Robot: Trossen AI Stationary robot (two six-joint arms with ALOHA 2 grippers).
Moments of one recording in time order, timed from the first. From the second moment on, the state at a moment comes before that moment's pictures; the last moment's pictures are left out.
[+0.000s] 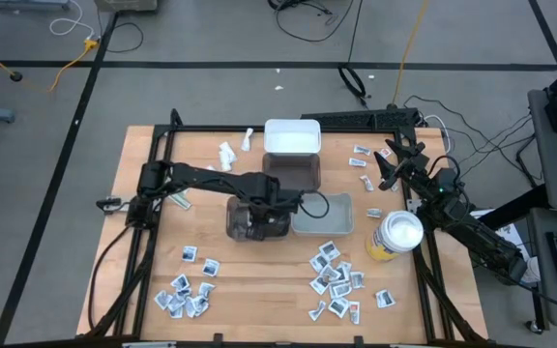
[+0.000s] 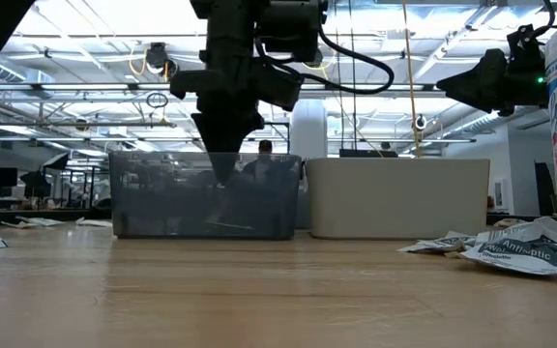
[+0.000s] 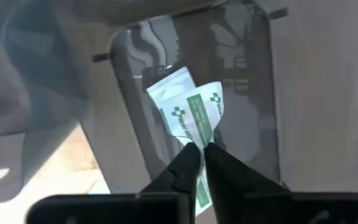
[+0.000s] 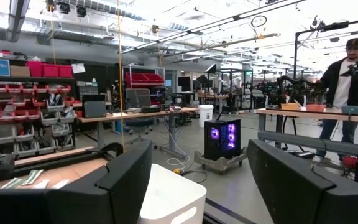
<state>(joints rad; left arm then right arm) 0.00 2.04 1.68 -1.21 -0.03 0.15 -0.74 0.01 0.01 0.25 -0.03 0.01</state>
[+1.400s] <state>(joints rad) 0.52 1.88 1.68 -1.36 0.08 -0.54 -0.74 0.01 0.01 0.24 -0.03 0.01</state>
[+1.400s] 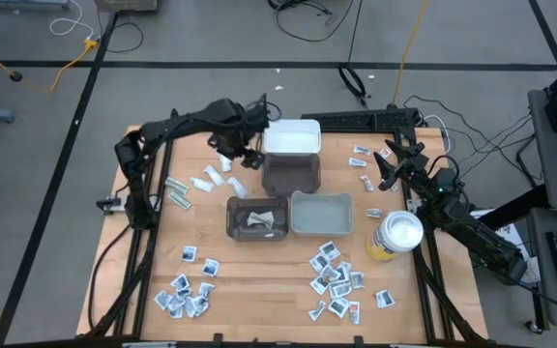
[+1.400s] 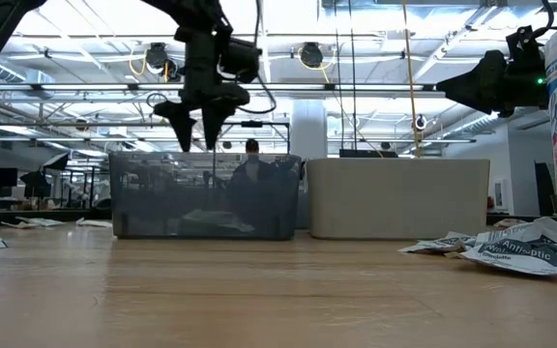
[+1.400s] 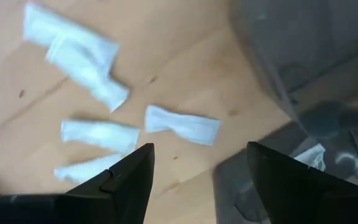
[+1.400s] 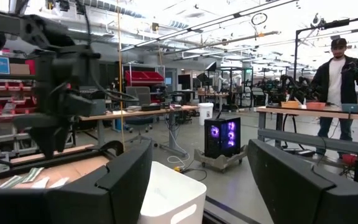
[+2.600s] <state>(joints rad) 0.81 2.26 2.20 -1.51 0.08 -0.41 -0.74 0.01 0.01 0.24 -0.03 0.01</state>
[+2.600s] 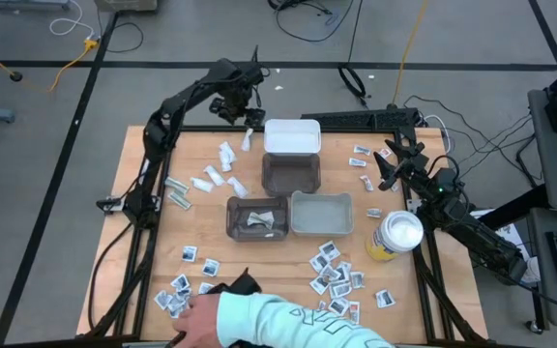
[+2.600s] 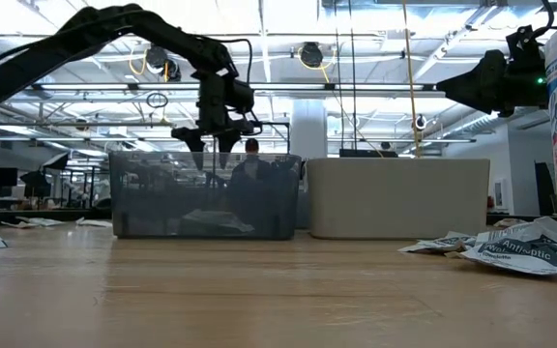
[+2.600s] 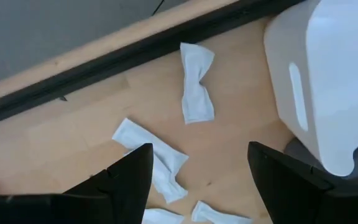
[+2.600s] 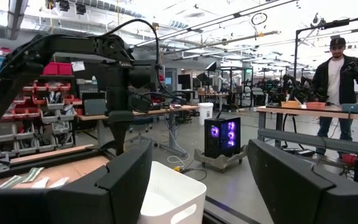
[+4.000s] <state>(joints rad) 0.89 2.46 2.20 -1.34 0.21 -0.24 -0.74 0.01 0.01 0.24 -0.03 0.01</state>
